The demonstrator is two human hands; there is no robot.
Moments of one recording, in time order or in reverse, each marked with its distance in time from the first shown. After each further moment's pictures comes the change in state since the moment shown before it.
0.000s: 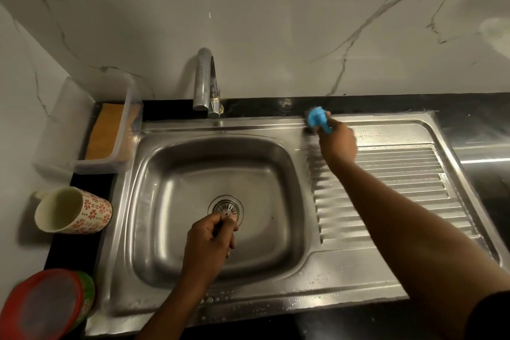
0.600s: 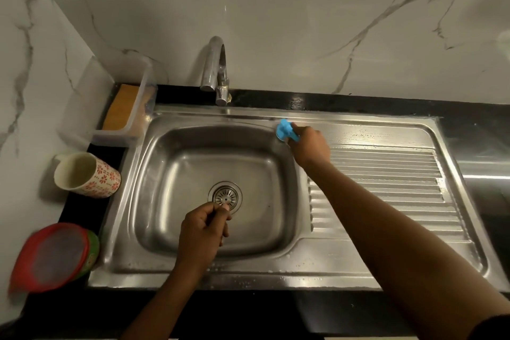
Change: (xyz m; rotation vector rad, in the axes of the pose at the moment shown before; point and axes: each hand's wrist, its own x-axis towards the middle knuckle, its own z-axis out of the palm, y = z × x) left_hand -0.036 -0.006 0.010 -0.066 0.132 -0.018; right_hand -0.052 -0.020 0.014 -0.161 -0.271 -0.265
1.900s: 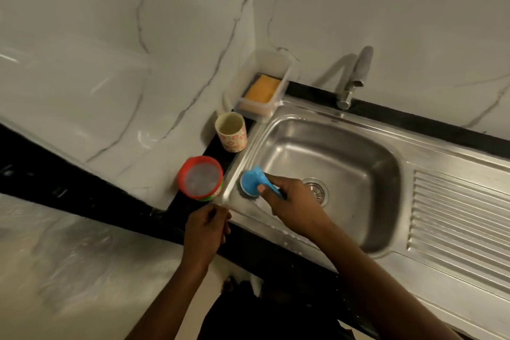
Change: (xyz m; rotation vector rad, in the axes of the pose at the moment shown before) left_hand -0.100 -0.068 -0.174 -0.123 0.431 -0.163; right_hand -0.253 -0.186 0.044 0.428 -0.595 -0.524
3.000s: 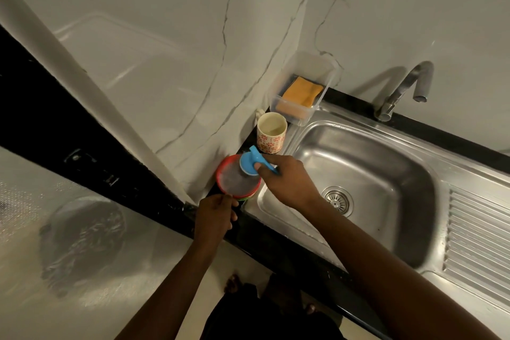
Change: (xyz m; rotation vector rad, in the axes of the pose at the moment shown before) left_hand 0.060 -0.015 -0.058 -0.039 0.048 -0.148; right_hand 0.080 -0.055 0.075 -0.181 -0.014 -0.045
